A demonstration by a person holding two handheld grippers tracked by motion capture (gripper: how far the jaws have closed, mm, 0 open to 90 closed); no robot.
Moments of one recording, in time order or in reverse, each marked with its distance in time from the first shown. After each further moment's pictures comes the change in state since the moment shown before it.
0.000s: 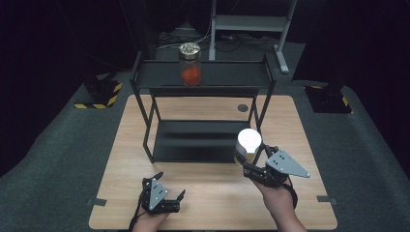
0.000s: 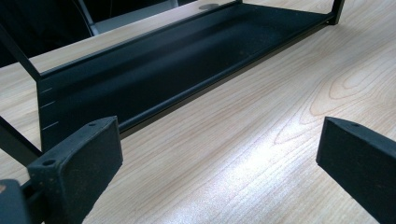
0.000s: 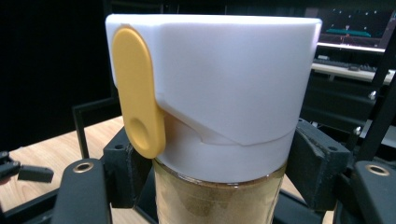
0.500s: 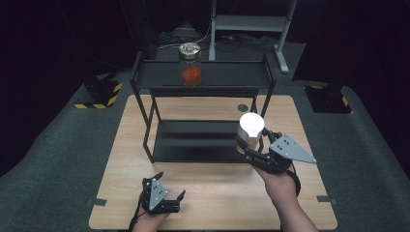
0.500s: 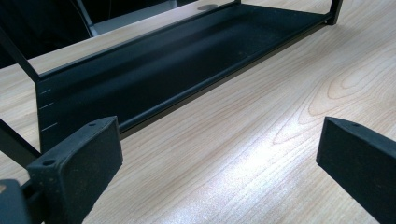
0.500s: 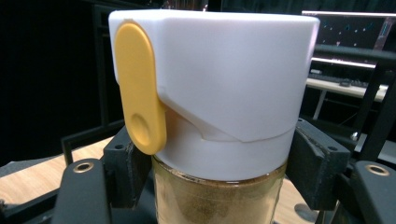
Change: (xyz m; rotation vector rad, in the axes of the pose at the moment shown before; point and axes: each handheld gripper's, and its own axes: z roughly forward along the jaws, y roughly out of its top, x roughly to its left) left arm 0.000 -0.001 0.000 -0.003 -0.003 0.002; right arm -0.010 0.034 0.011 -0.036 -0.016 -0.009
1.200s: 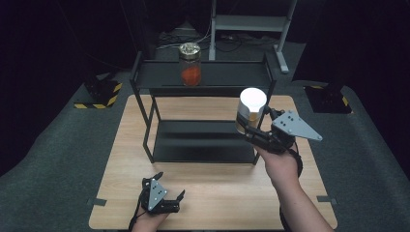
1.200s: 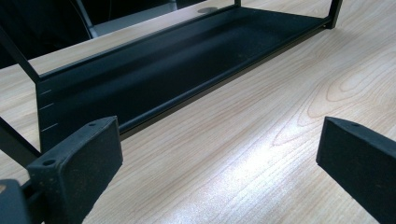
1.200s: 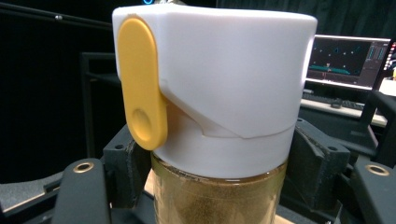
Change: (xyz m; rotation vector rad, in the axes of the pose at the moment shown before) left arm 0.001 -0.002 -0.001 -0.011 -0.004 -0.007; right arm -0.011 0.045 0.021 -0.057 -0.018 -0.006
